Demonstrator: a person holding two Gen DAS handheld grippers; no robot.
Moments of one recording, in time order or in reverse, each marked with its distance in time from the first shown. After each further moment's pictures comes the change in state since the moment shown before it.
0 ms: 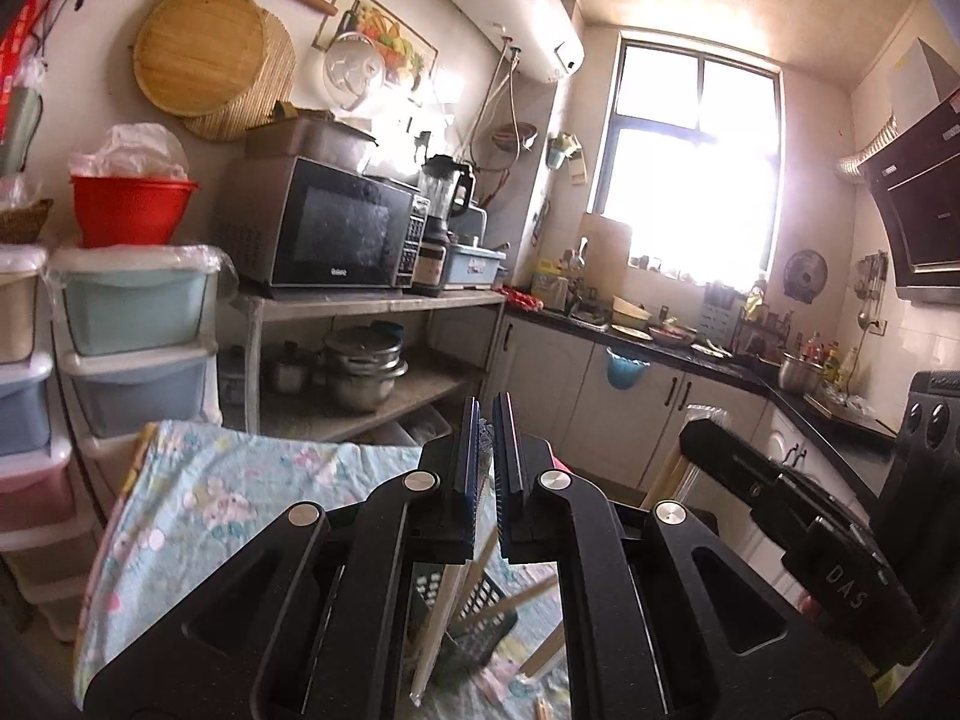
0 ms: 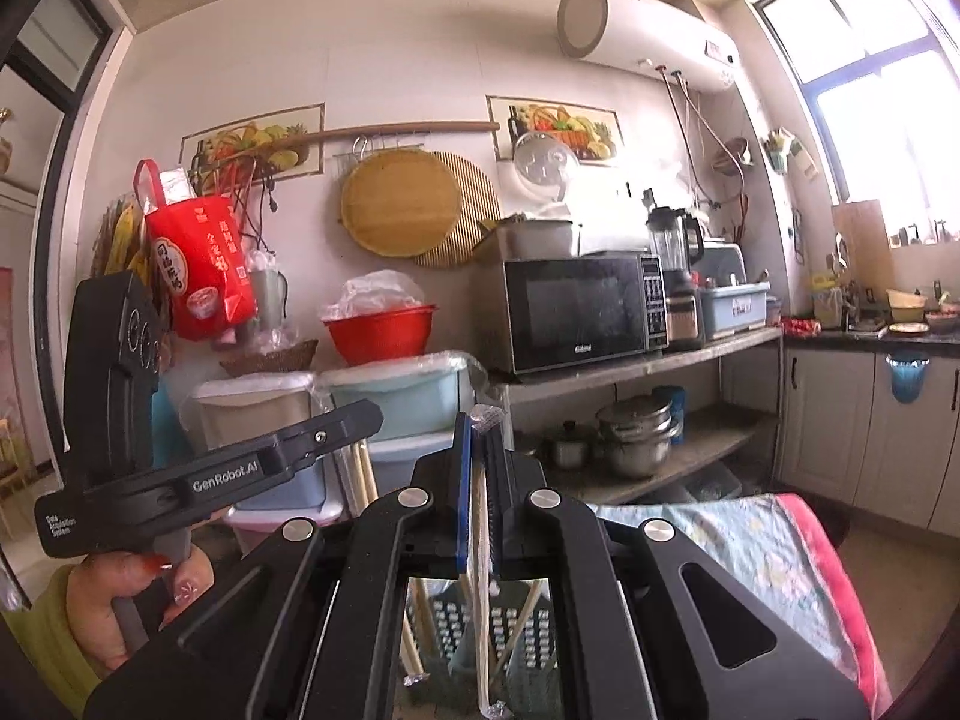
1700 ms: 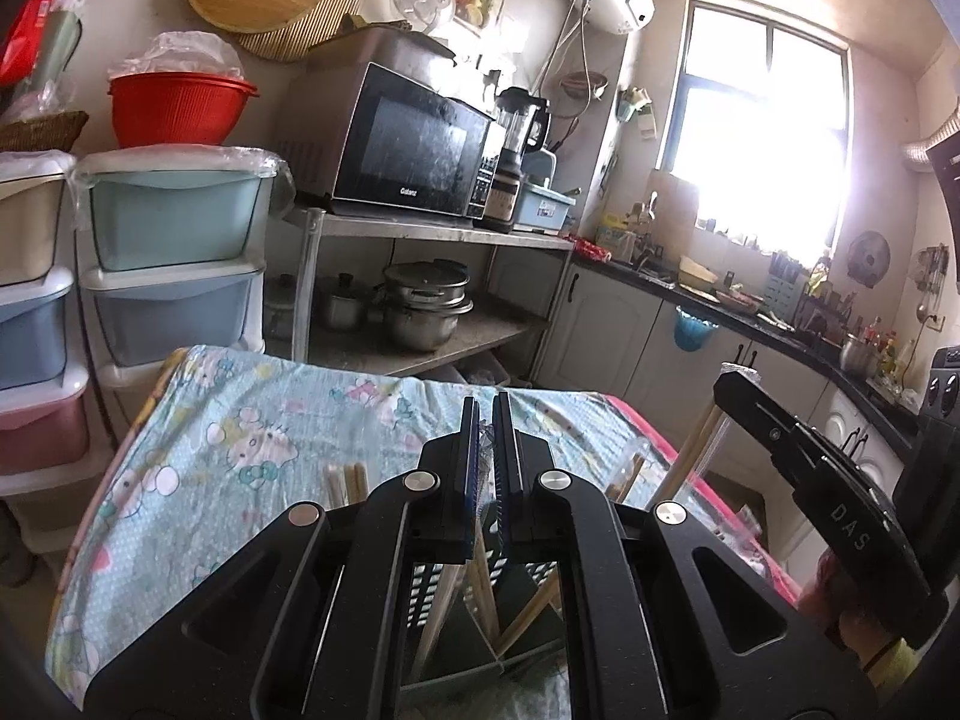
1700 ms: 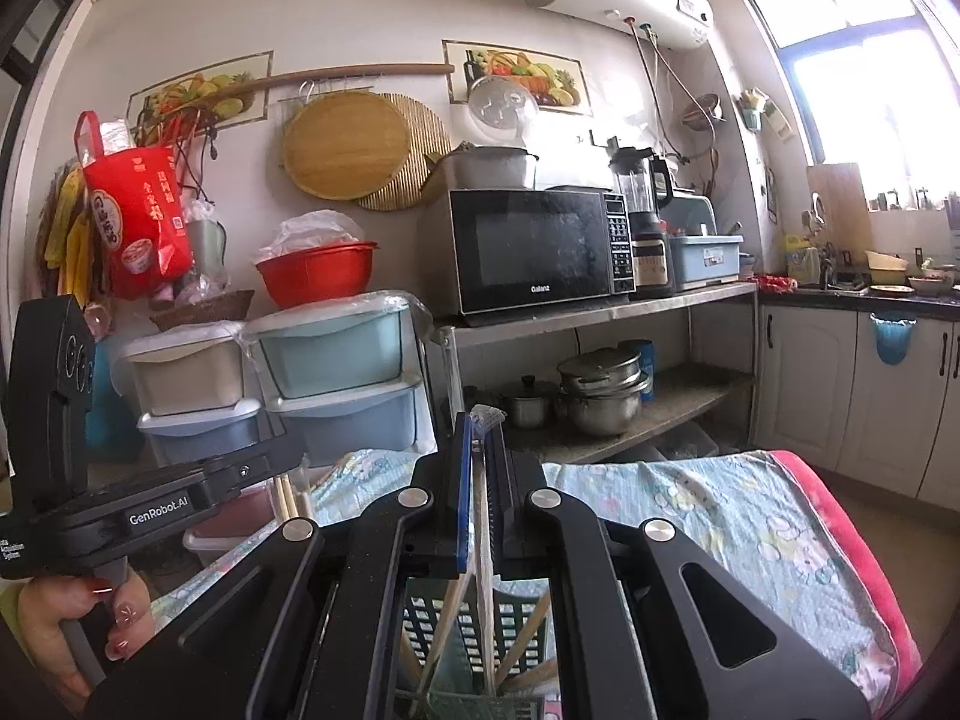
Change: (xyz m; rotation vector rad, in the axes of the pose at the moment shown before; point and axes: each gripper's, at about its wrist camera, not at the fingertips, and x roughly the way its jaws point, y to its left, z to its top) left arm 0.067 0.064 -0.065 -0.056 0.117 0.125; right arm 0.087 -0.036 -0.072 0.020 0.093 -0.105
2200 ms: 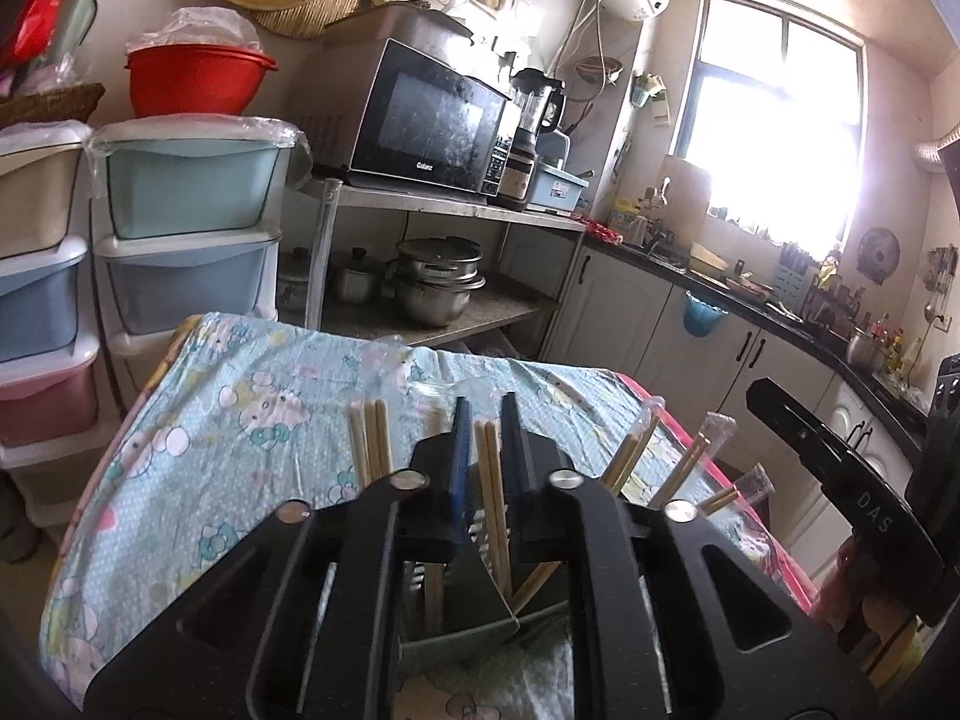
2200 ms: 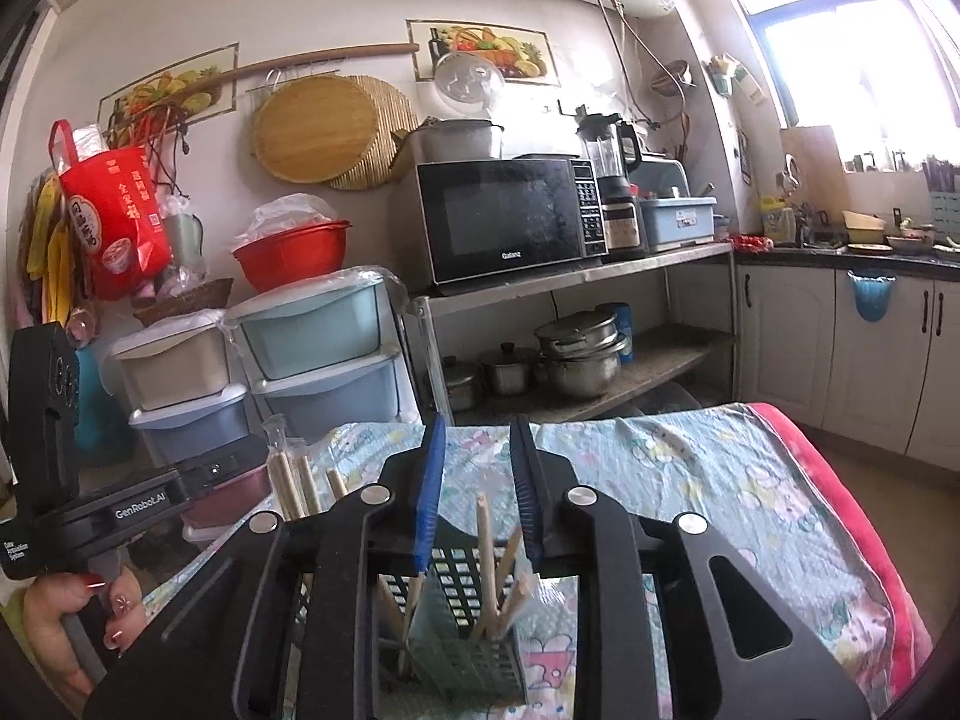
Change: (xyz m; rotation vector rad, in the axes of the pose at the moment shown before) left arm -0.007 0.008 -0.018 -0.032 0.046 0.019; right arm -0.018 -0.018 -0.016 0.064 0.065 -0.042
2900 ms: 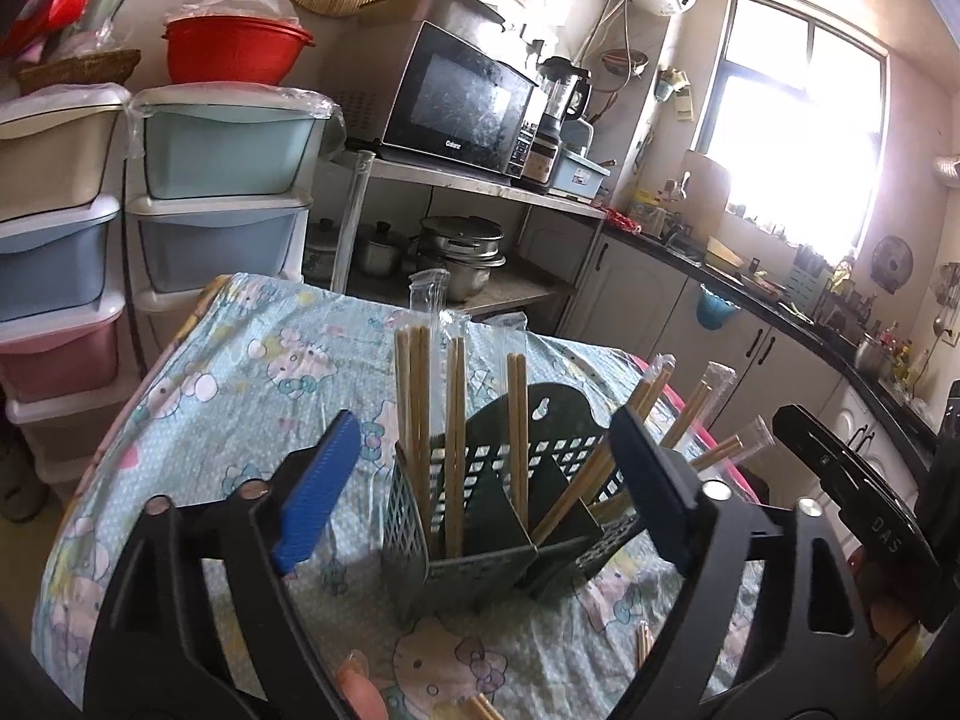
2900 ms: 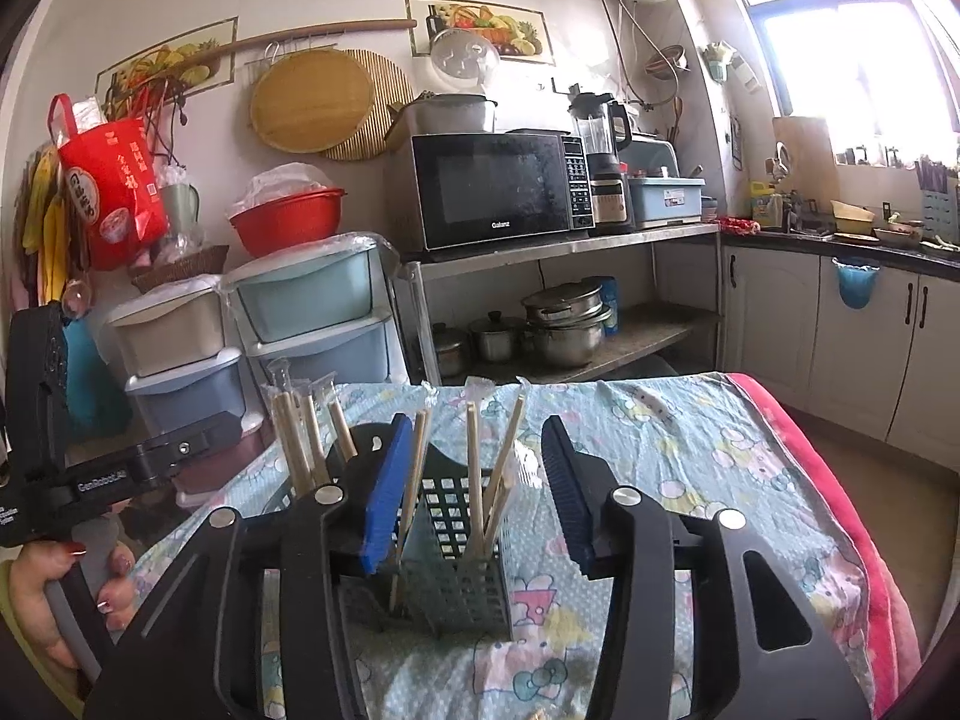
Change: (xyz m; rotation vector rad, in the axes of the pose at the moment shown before) left arm -0.025 0.010 -0.023 -0.051 0.037 0.034; right arm -0.031 0.003 -0.021 -0.024 0.066 -0.033
